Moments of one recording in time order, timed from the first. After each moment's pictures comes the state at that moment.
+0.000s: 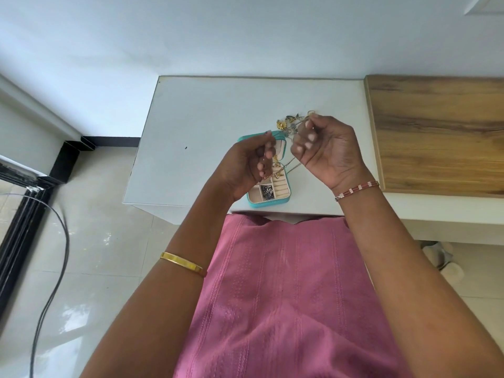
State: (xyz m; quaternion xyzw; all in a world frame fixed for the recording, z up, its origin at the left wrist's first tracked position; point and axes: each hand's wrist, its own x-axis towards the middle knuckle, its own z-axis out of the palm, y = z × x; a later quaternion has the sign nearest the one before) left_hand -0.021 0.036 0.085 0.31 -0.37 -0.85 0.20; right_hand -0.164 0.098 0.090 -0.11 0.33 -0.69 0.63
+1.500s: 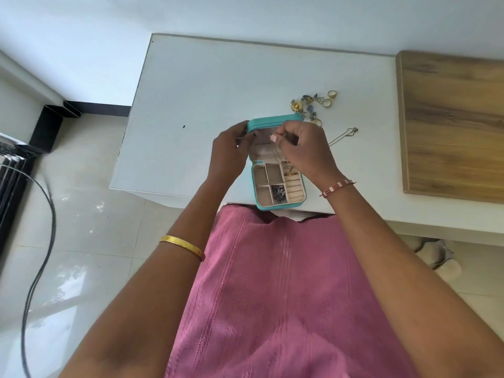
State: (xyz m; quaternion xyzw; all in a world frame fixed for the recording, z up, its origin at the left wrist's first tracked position) left_hand -0.007 -0.017 -0.009 0.48 -0.70 -0.47 0.25; right_hand -0.142 0.052 0.019 -0.50 0.73 -0.38 0.28
